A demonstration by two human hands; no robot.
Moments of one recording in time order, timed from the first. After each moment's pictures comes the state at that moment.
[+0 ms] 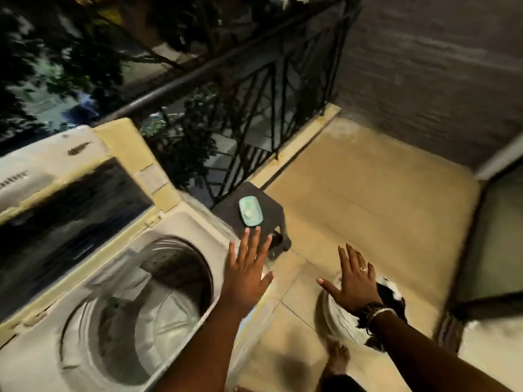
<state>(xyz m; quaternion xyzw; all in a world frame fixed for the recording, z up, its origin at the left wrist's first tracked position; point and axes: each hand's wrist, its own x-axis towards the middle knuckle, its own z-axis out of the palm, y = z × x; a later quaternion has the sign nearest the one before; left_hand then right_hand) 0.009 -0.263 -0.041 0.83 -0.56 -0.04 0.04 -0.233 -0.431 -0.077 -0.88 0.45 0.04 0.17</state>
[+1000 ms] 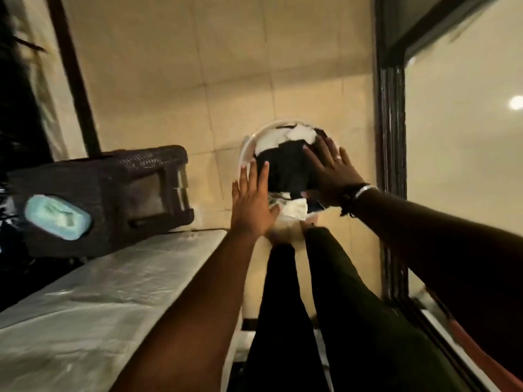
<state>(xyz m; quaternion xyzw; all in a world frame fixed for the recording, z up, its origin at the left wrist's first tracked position) -0.252 -0.554 -0.336 0.63 -0.69 -0.33 -0.16 -0.483 -0.587 -0.379 -0.74 0.56 0.16 0.33</state>
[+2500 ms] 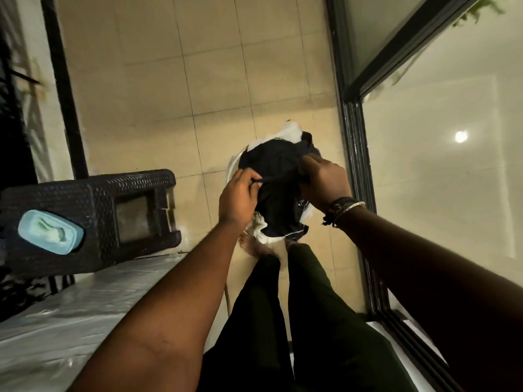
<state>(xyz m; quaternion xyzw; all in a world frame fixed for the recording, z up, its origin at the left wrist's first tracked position) -0.248 -0.576 -0.292 0.64 -0.66 -0.37 0.13 -0.464 -0.578 -0.251 -0.72 0.65 -0.13 0.21</state>
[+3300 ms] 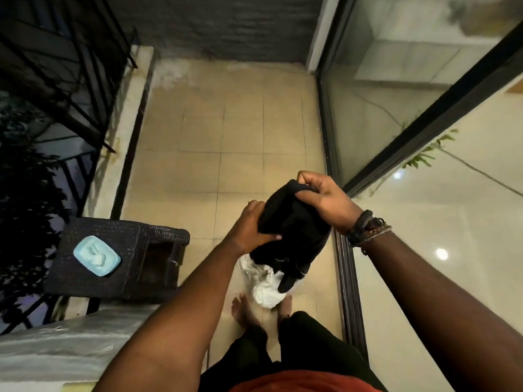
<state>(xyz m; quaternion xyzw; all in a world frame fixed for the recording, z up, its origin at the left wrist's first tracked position) -0.213 -0.605 -0.114 0.54 -0.66 -0.48 0.21 -0.419 -0.628 0.029 -0.62 0.47 -0.28 0.56</state>
